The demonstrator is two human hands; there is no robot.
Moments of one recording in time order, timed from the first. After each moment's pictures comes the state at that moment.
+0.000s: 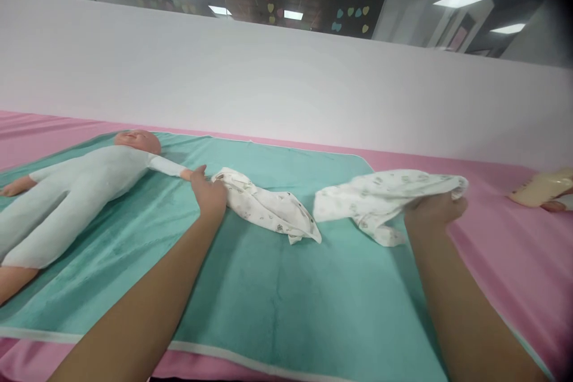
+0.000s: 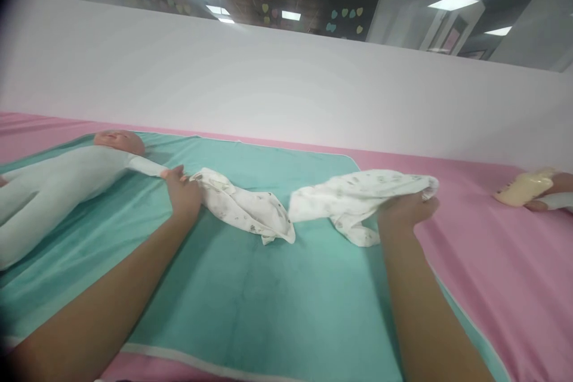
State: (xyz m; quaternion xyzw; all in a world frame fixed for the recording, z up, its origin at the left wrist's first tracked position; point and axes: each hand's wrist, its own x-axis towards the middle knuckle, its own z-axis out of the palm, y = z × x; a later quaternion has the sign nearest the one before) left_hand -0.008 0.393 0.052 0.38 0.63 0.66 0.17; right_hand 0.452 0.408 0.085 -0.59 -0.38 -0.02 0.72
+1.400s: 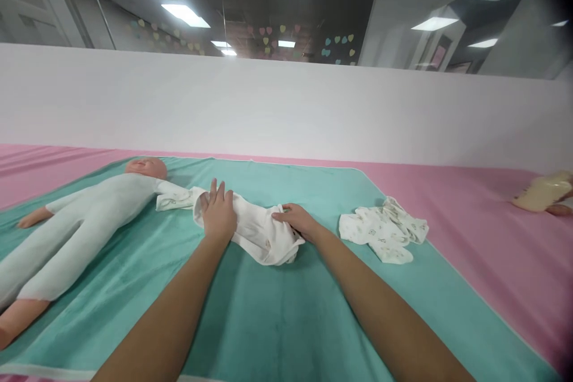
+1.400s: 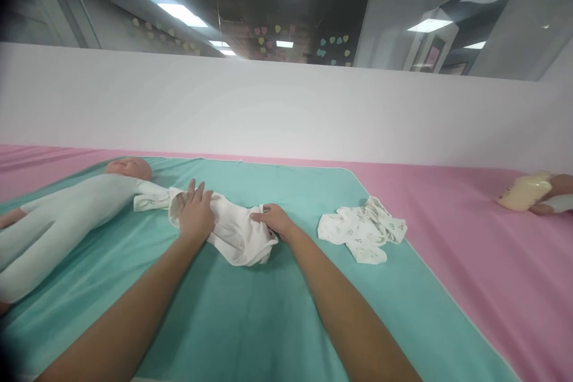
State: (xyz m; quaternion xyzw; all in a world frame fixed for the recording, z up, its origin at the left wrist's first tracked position) left_hand -0.008 0.388 0.051 0.65 0.68 0.22 -0.26; right_hand 0.223 0.423 0.045 -0.45 -0.64 0.53 0.32
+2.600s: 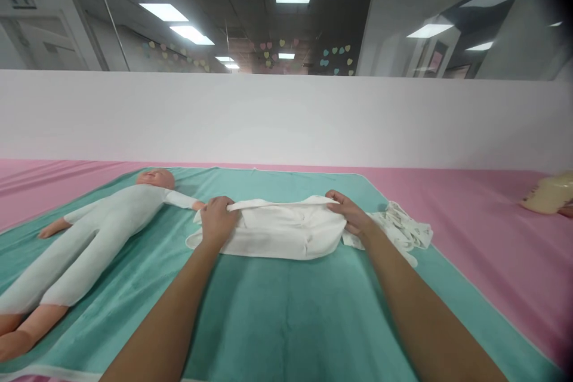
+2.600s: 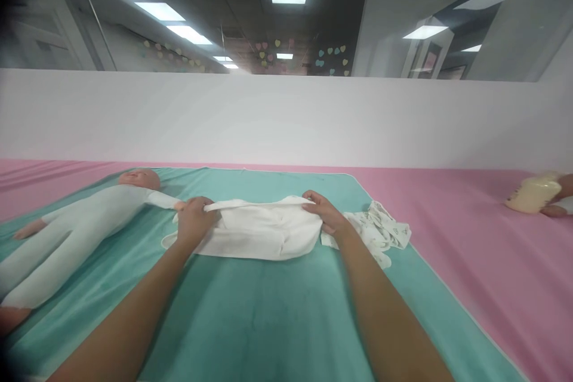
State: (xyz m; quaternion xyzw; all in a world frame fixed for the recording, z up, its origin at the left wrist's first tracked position) left_hand -0.016 0.375 0.085 0.60 0.70 0.37 -0.04; right_hand 0.331 0.415 0.098 -0.36 -0.60 0.57 0.43
